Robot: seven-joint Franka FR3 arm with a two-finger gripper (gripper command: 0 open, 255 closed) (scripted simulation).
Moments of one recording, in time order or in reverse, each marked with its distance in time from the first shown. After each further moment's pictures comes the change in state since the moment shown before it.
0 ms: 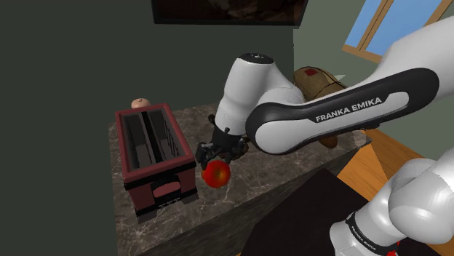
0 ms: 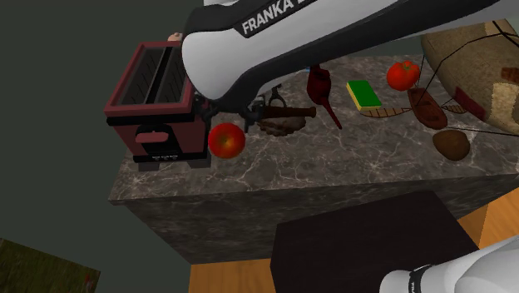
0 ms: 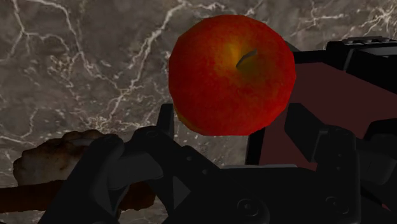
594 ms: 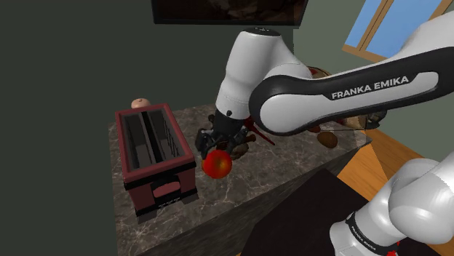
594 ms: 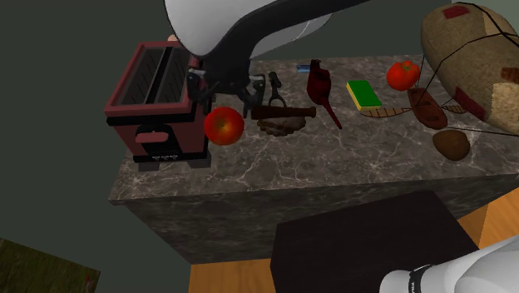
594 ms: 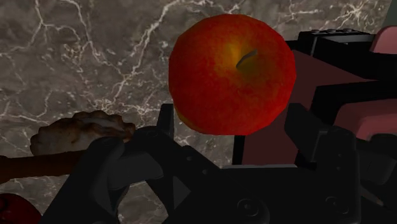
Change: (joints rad) arm 0.000 -0.056 -0.018 0.075 0.018 -0.127 -0.012
